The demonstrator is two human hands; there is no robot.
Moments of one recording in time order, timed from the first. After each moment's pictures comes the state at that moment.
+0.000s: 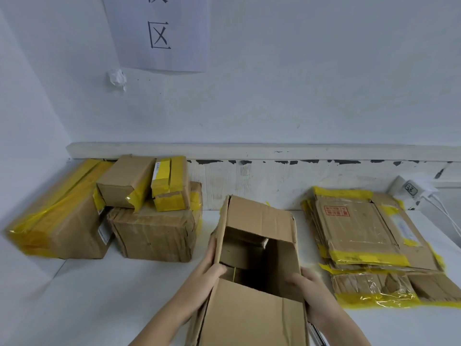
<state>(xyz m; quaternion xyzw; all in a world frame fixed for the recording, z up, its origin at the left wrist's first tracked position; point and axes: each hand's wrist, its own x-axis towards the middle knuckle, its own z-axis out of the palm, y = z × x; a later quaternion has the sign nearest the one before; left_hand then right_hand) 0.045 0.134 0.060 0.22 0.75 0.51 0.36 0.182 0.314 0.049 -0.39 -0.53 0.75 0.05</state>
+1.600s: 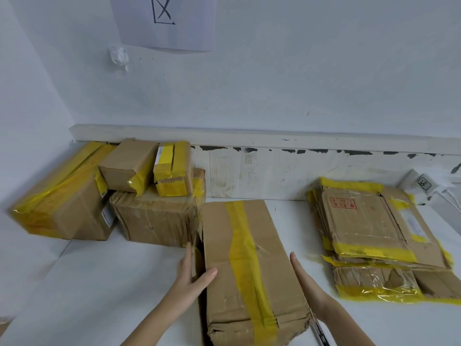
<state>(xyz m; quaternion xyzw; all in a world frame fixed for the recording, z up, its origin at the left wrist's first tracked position) 0.043 0.102 0.009 0.13 0.77 0.51 0.36 0.193 0.397 0.004 -0.30 -0.55 0.78 -0.02</state>
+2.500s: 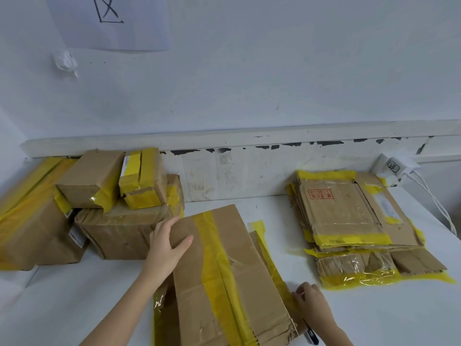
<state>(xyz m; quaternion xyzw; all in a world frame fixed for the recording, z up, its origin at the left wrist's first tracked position) -0.015 0.150 0.031 0.24 0.86 0.45 0.09 0.216 0.367 -0.081 -0.46 -0.83 0.32 -0.08</state>
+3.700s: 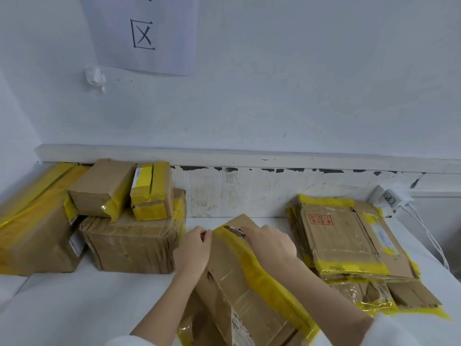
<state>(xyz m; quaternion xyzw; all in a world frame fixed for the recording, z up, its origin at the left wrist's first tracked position) -0.011 0.211 0.041 0.17 0.92 0.36 0.07 0.093 0.327 0.105 -0.22 -0.97 0.02 -0.04</state>
